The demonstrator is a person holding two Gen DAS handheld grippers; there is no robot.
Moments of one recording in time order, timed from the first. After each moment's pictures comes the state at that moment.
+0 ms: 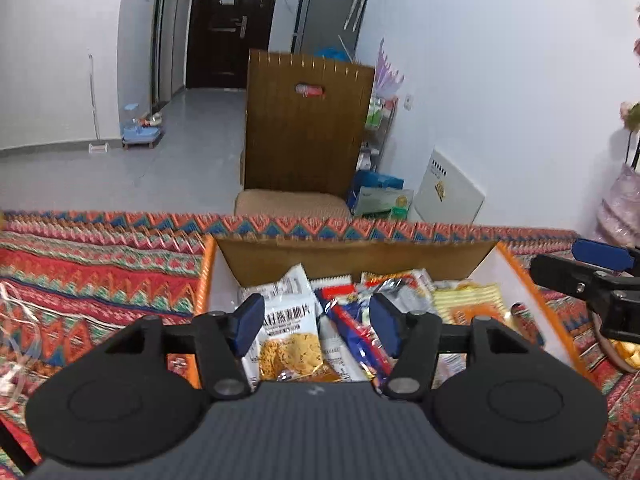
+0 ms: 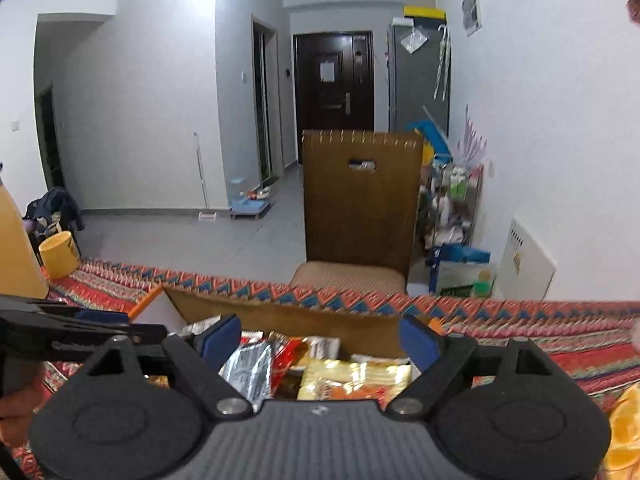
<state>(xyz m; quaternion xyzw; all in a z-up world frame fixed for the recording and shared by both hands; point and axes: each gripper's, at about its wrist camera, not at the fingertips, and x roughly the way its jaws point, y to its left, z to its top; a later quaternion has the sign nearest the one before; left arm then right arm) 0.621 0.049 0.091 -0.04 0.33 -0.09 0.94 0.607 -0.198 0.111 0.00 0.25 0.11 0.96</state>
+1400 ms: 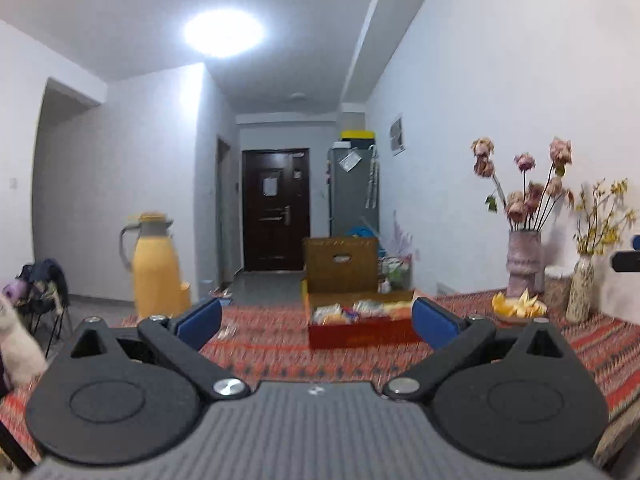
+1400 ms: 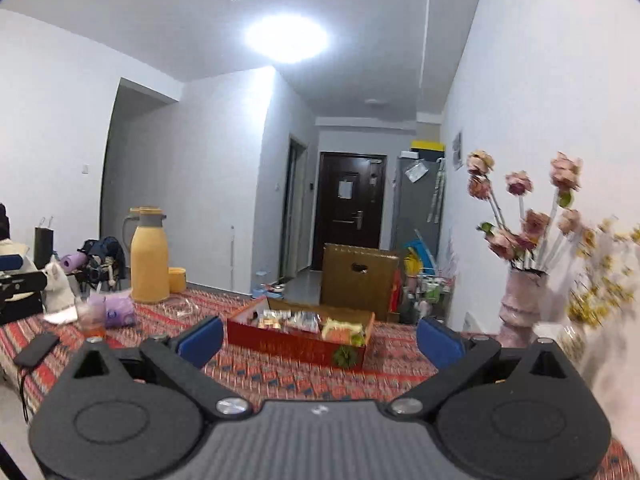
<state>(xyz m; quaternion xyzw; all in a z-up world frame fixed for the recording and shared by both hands) -0.003 0.062 0.145 0.01 0.04 -0.01 1.00 0.031 -0.304 0.167 -0.04 0.06 0.13 0.99</state>
